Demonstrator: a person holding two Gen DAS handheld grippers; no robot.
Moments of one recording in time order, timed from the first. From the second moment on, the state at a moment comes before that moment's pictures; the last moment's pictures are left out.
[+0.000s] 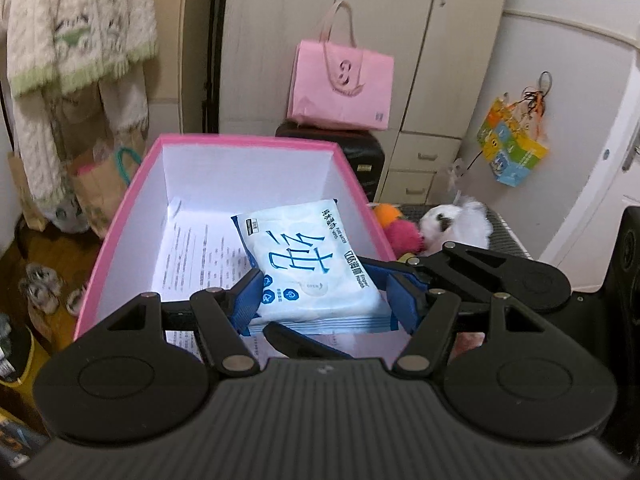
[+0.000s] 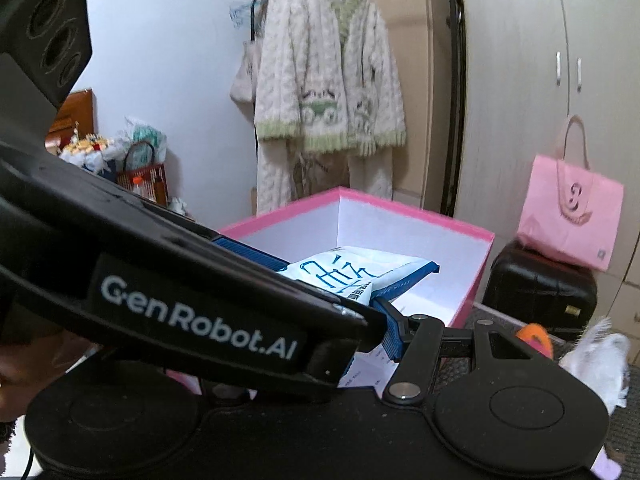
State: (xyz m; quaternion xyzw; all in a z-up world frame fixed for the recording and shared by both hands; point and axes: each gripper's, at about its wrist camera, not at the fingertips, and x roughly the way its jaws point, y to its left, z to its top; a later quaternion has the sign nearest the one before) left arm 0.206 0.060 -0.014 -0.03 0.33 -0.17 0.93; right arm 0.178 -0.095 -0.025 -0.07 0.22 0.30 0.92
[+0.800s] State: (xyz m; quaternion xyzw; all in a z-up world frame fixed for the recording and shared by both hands) left arm 0.175 0.069 0.012 0.00 0.32 -0.15 0.94; right arm 0.170 -0.085 -0.007 -0.15 0.27 0.26 0.91
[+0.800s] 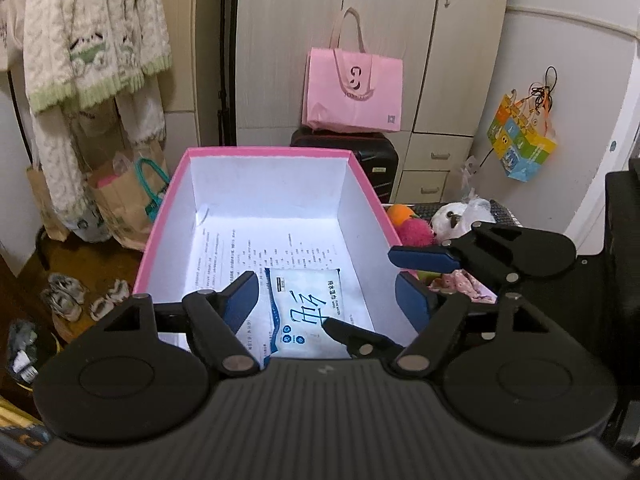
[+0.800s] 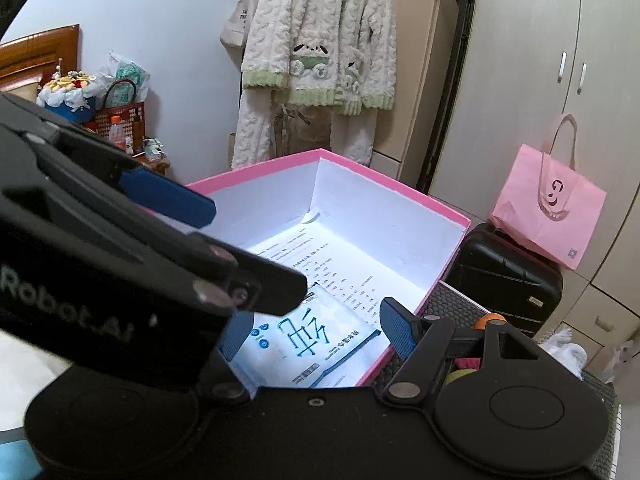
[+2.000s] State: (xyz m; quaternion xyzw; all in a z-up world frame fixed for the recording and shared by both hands) left arm 0.109 -0.039 0.006 0.07 0.34 -0.30 0.89; right arm 0.090 -0.289 0.010 -0.06 0.28 0.20 0.94
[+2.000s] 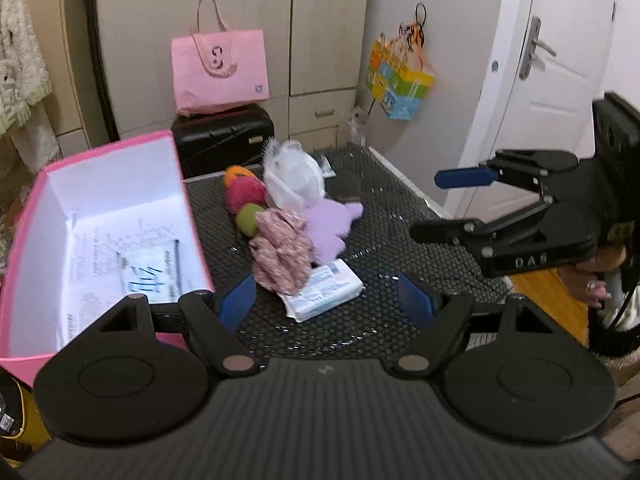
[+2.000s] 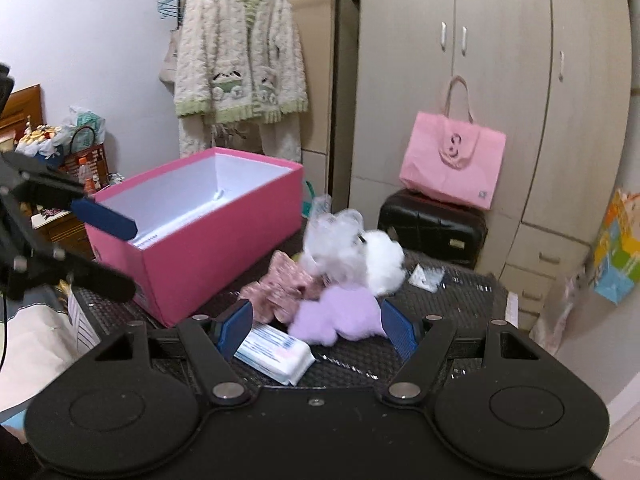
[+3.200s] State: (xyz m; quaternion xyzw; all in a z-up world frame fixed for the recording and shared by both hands) left arm 0.147 -0.118 -0.117 0.02 0.31 -0.12 0.94; right arm 0.234 -0.239 -0.072 -0.01 0.40 0.34 0.85
